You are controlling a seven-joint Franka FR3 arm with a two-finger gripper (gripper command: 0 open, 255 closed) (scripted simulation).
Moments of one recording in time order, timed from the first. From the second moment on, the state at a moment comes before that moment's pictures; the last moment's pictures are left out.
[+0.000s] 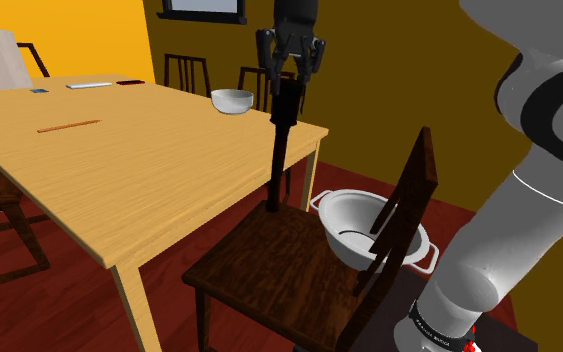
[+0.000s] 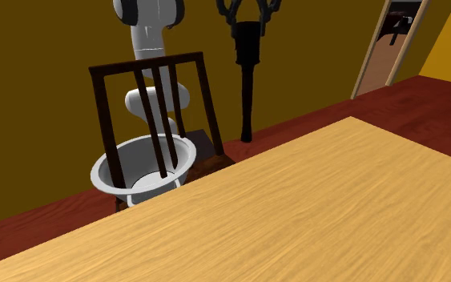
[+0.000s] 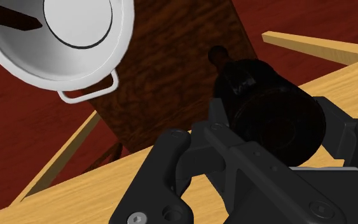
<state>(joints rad) -0.08 -0.15 0.39 -1.30 0.15 1.14 0.59</state>
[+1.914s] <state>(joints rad) -0.24 -0.33 -0.08 -1.17 0.03 0.76 -0.06</state>
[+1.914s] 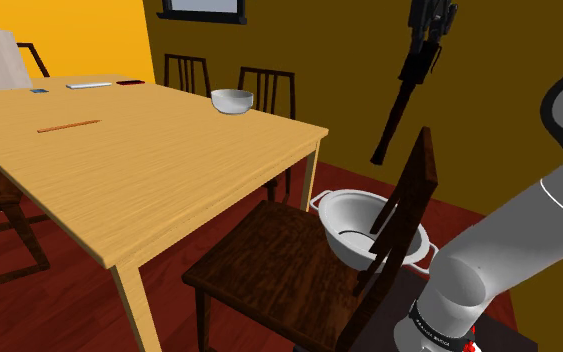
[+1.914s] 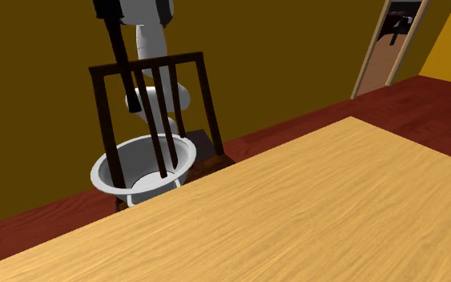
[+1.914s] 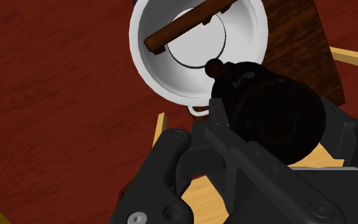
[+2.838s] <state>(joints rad) -0.25 -0.55 -0.06 -1.61 0.02 1.00 -0.06</state>
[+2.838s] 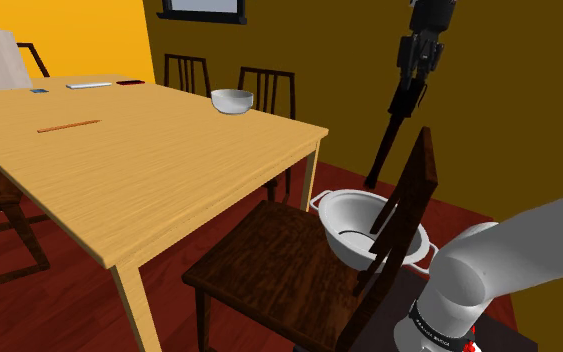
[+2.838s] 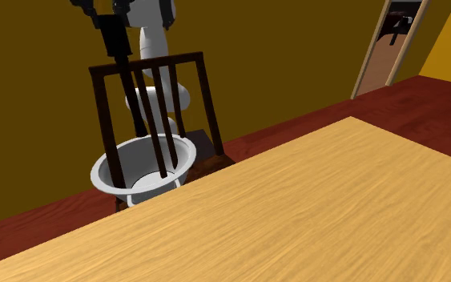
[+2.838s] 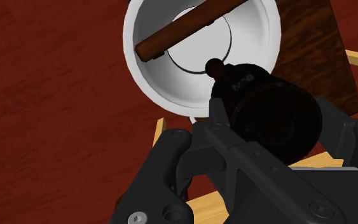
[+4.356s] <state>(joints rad) -0.25 -0.74 -0.06 -2.07 0.01 1.26 -0.07</state>
